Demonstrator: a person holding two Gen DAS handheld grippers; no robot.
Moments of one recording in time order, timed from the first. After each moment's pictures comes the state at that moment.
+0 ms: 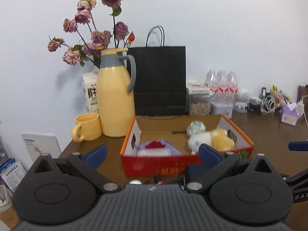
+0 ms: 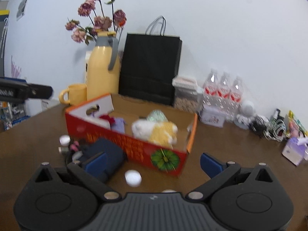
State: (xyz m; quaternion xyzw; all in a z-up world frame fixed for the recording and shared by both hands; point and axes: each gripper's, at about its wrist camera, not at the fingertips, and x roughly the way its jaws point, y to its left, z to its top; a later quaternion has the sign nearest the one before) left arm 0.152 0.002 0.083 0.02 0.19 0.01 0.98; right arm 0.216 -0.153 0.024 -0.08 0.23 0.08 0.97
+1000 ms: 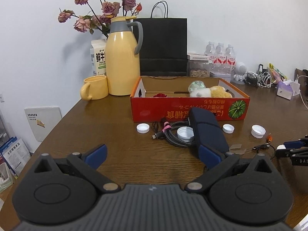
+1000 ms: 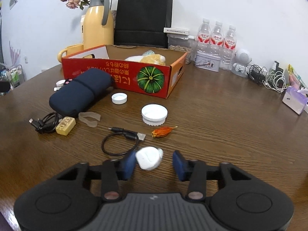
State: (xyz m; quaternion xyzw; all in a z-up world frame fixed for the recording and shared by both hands) left arm 0.083 0.024 0.022 0.01 0.24 0.01 0.97; right arm 0.175 -0.206 -0.055 -0.05 0.32 0.09 0.94
